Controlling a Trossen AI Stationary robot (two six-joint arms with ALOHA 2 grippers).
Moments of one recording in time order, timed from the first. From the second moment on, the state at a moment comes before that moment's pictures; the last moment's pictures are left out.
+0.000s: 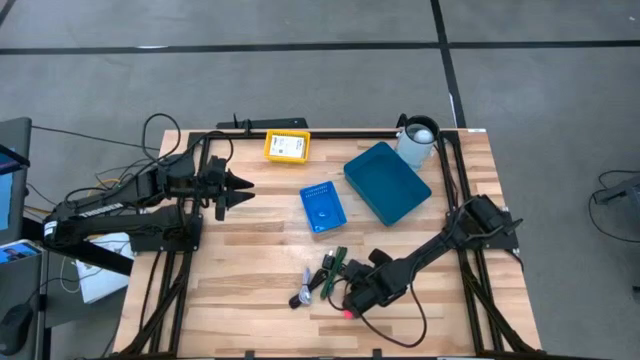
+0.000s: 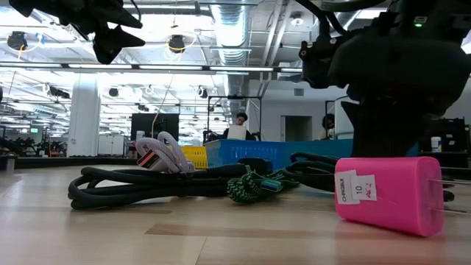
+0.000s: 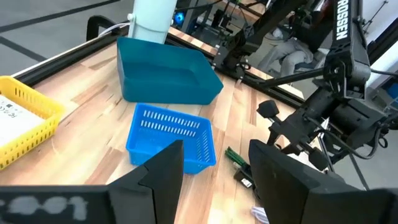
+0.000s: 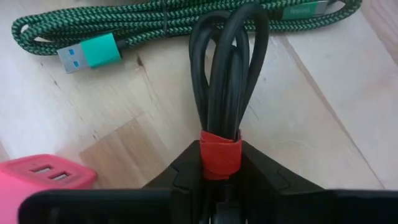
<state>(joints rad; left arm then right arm) 0.32 0.54 0.58 -0.33 0.22 -0.34 0.55 2.01 1.25 -0.65 0.30 1.05</state>
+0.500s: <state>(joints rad) 0.32 0.54 0.58 -0.33 0.22 -0.33 0.52 2.01 1.54 -1.18 0.45 1.08</state>
